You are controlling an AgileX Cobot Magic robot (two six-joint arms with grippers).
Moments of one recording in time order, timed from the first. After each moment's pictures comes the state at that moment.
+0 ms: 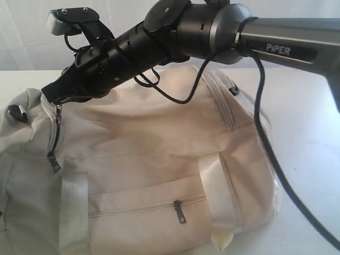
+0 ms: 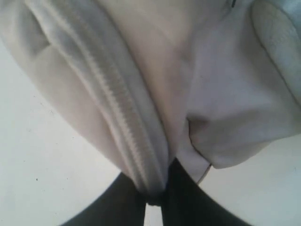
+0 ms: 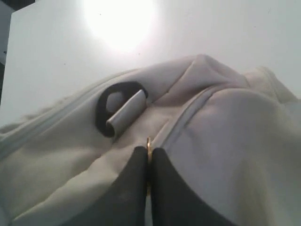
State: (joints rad) left arm -0.34 0.91 -0.66 0.13 0.99 -0.09; right arm 0.56 2.05 -1.77 0.98 0.76 -0.91
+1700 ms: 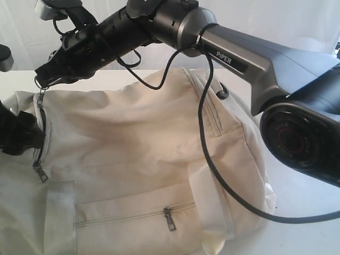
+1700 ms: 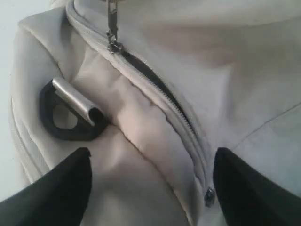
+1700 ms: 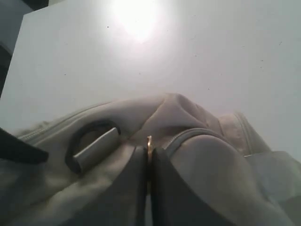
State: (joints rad) left arm -0.34 1.09 -0.82 0.26 0.74 -0.26; right arm 0.53 2.32 -2.27 0.92 0.97 -0.83
